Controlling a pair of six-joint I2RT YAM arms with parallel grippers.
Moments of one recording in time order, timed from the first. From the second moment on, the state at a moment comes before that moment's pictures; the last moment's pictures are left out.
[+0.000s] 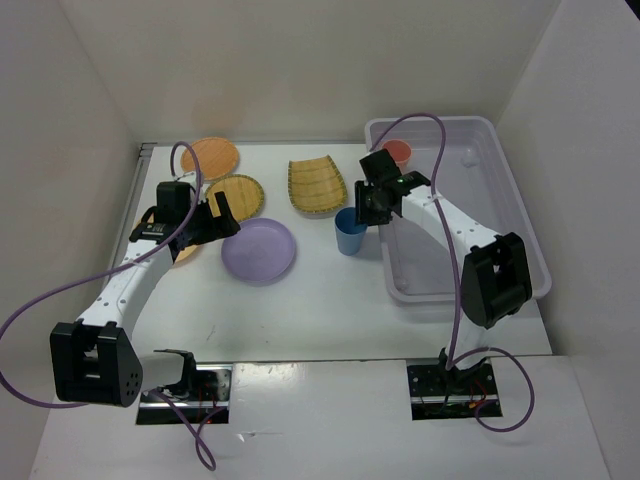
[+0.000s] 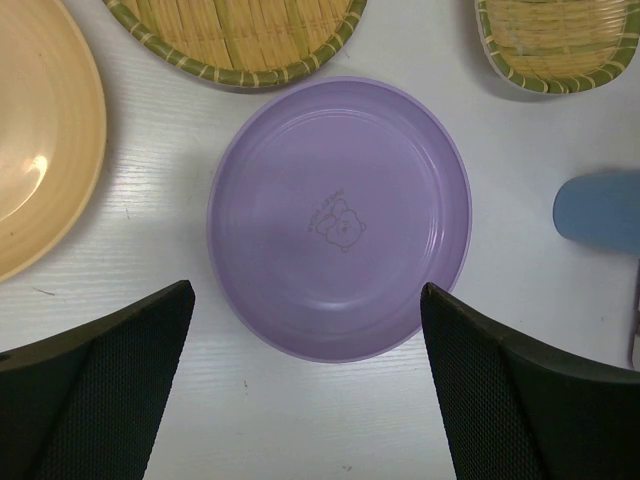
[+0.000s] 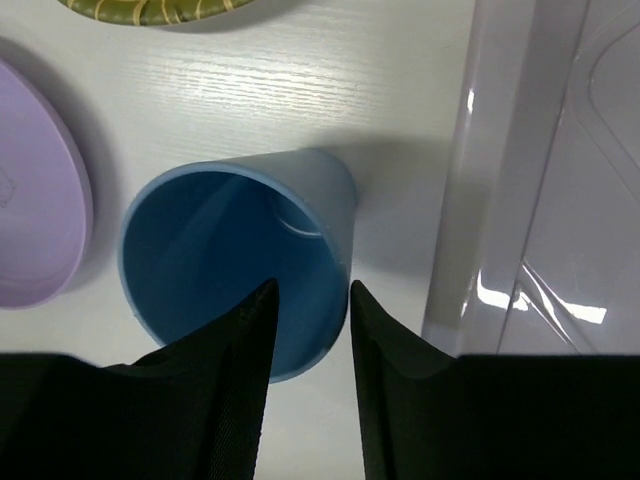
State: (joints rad) left arm -0.05 1.24 0.94 -0.44 0.15 -0.35; right arm 0.45 1.71 1.42 -0.69 0.05 0.41
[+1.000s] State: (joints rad) left arm -0.05 1.23 0.94 -0.44 0.15 -0.35; right arm 0.40 1.70 2.09 -0.80 0.29 0.36
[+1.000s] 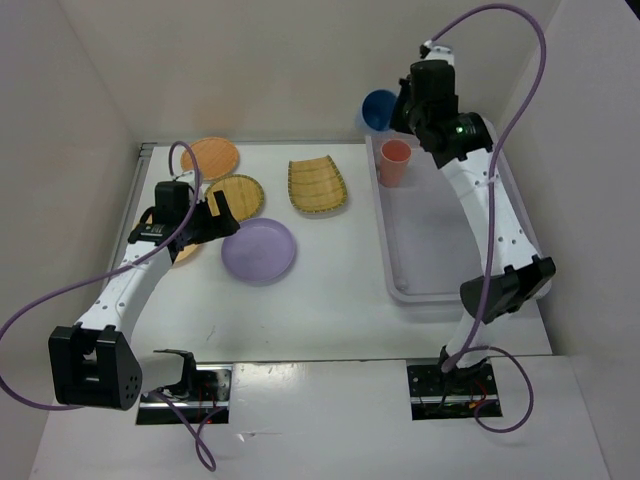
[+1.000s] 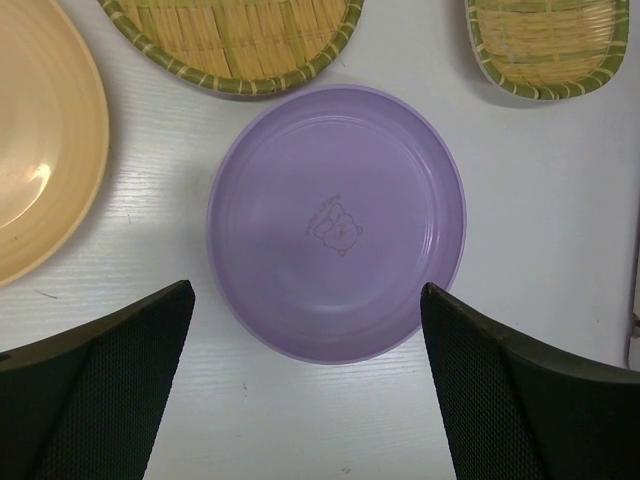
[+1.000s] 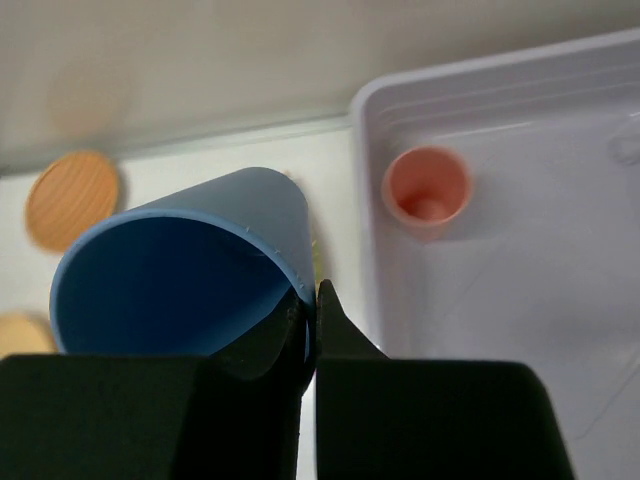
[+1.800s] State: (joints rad) left arm -0.04 1.26 0.93 -0.42 0.14 -0.34; right arm 0.17 2.26 2.72 -1.06 0.33 0.28
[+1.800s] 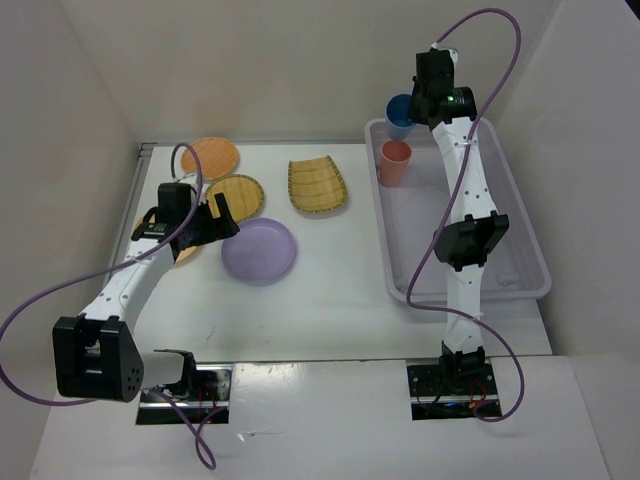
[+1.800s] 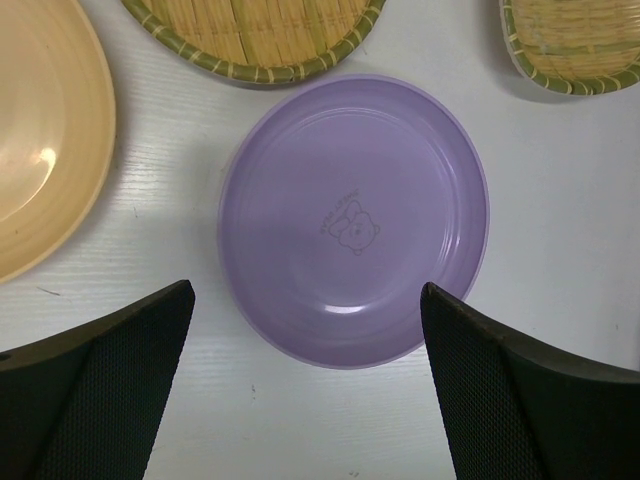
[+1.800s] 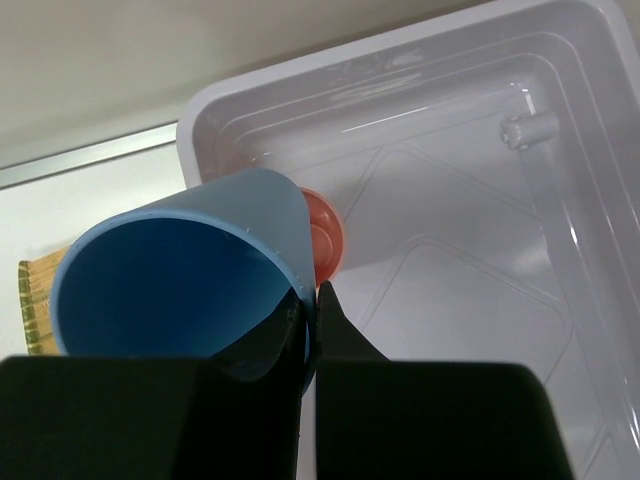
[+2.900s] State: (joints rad) left arm -0.02 1.28 0.93 -0.42 0.14 -0.34; right arm 0.17 2.35 2.71 -1.09 0.35 0.28
